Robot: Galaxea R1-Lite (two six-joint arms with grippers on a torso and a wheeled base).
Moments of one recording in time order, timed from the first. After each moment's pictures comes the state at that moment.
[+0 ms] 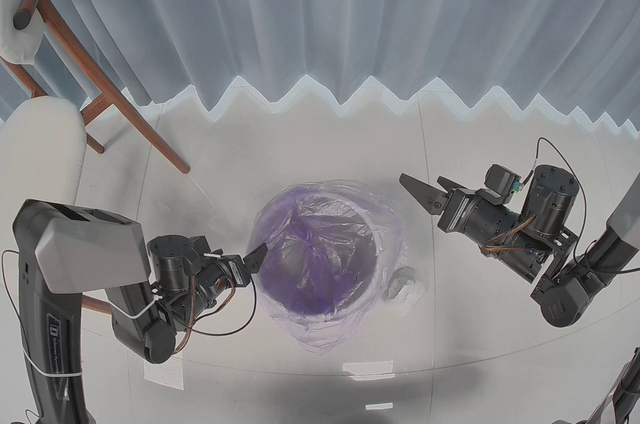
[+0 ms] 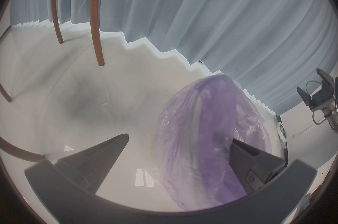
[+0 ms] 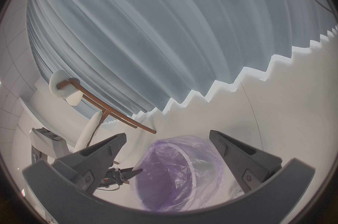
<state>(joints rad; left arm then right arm) -0.35 2.34 -0.56 -1.53 0.02 -0.37 0.47 1.93 -0.61 -1.32 0.14 0.41</state>
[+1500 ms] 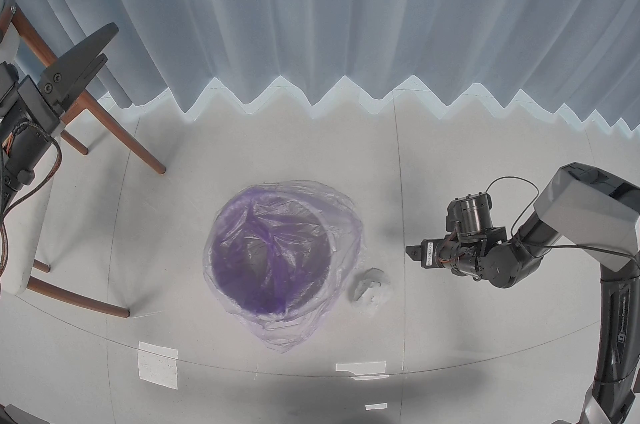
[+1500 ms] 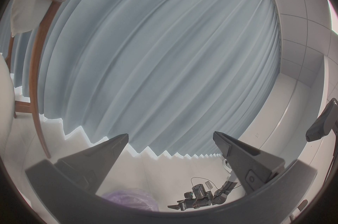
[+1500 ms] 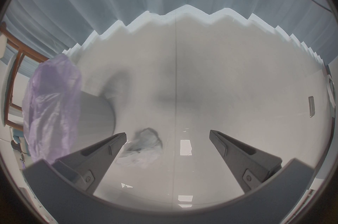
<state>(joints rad) -0.08 1.33 -0.63 -1.20 -0.53 -0.58 0.36 2.33 -1.06 -0.58 -0.12 0.24</state>
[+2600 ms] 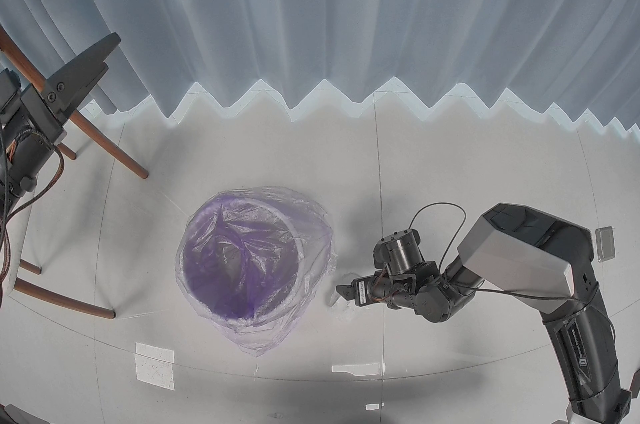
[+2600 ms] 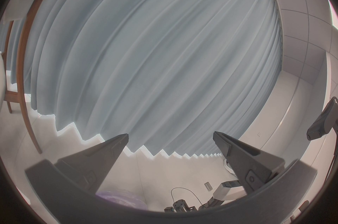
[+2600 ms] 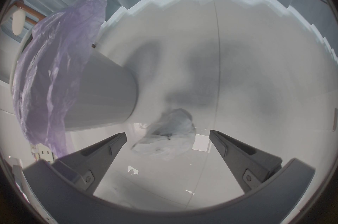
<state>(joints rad) -0.07 1.33 -0.61 -1.20 -0.52 -0.58 0.57 2.58 -1.29 -0.56 -0.02 0.24</state>
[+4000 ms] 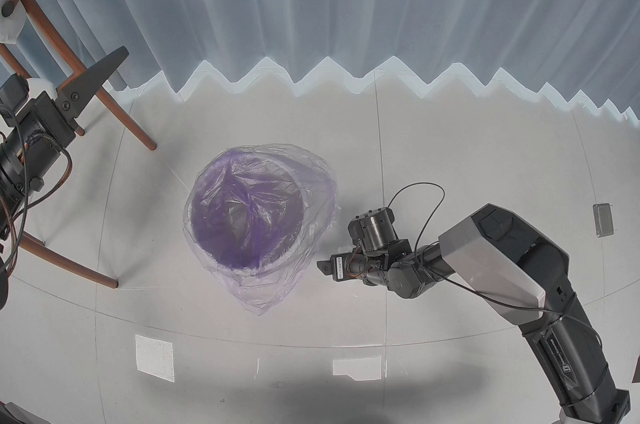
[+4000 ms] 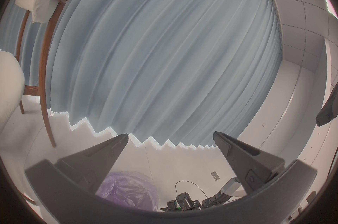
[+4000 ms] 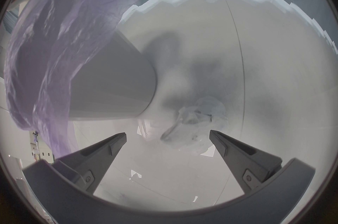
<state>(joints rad) -0.04 1.38 -0.61 -1.21 -0.53 -0.50 0.59 2.70 -1.70 -0.33 -0.06 0.26</state>
